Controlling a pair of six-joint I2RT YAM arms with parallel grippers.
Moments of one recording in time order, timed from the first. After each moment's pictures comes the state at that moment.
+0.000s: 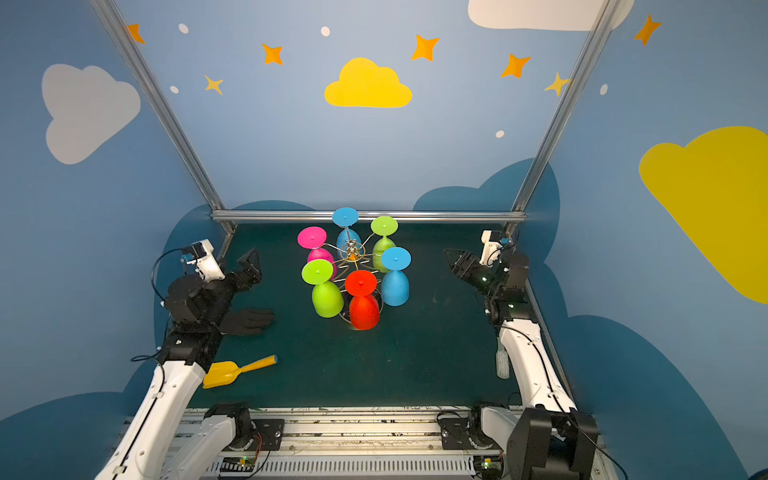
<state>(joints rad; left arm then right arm) 0.03 0.84 0.78 0.01 0.05 -0.33 -0.01 1.13 0.89 0.00 -0.68 0.67</state>
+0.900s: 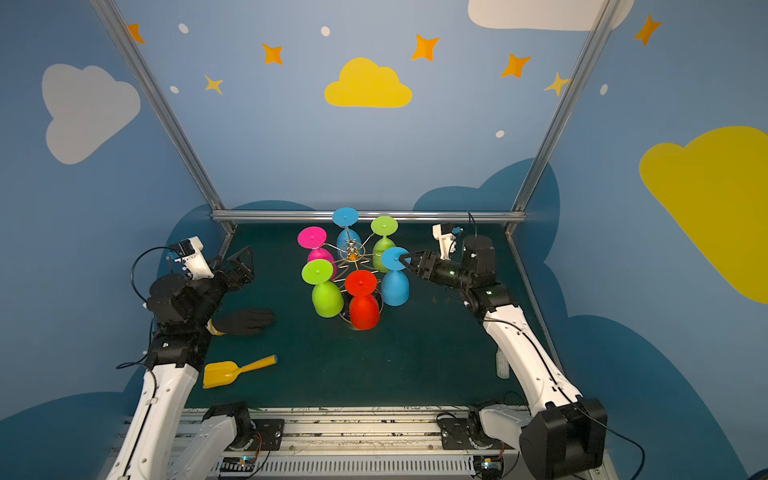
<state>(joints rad) 0.13 0.80 0.79 -0.05 0.21 -0.39 0.28 1.20 1.05 -0.18 -0.75 0.71</state>
